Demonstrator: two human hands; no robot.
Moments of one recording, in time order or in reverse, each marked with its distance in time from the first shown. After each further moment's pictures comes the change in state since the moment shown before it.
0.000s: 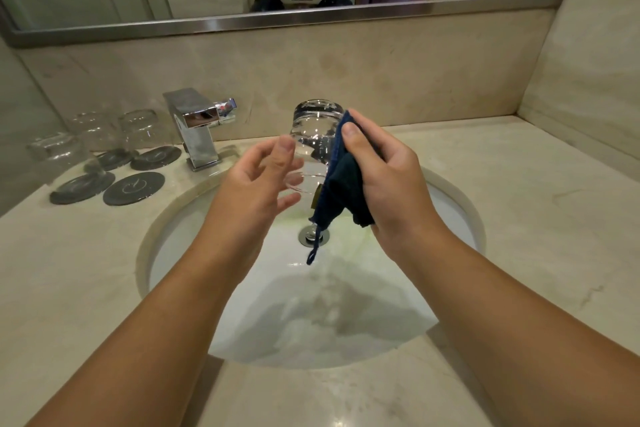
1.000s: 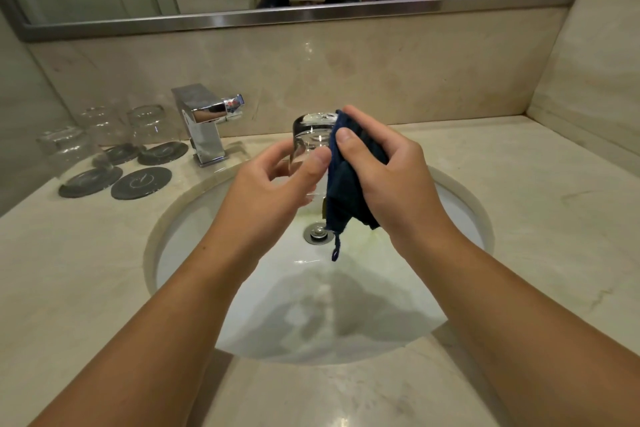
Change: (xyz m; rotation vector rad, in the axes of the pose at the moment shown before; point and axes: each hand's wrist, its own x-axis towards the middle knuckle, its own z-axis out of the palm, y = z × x) left_hand -0.009 0.005 0.002 0.200 -0.109 0.089; right_hand -0.005 -0.006 0.000 -0.218 -0.034 -0.089
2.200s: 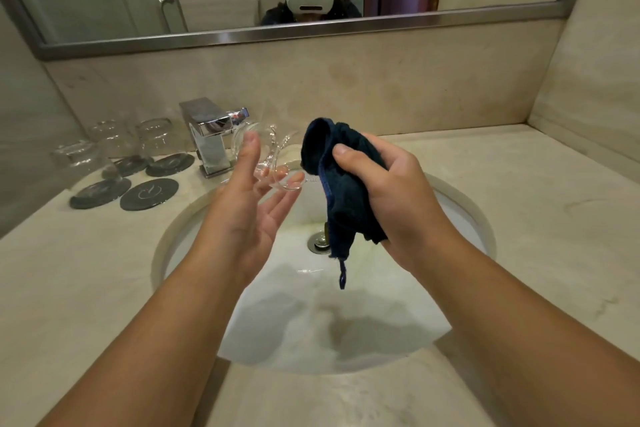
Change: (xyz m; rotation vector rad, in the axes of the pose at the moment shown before) left_hand 0.008 0.008 -0.006 -0.673 0.321 -0.273; right_hand -0.007 -0.014 -0.001 0.268 -0.149 0.115
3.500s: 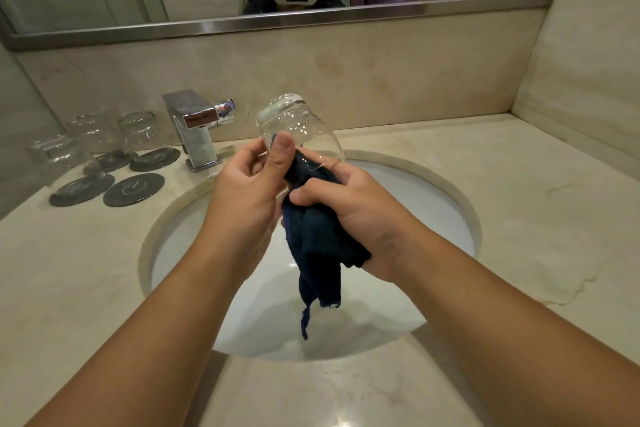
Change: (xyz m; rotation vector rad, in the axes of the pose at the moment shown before) left_hand -0.001 -0.014 0.000 0.275 -0.281 0.213; right_hand -0.015 0.006 0.016 0.079 -0.226 0.267
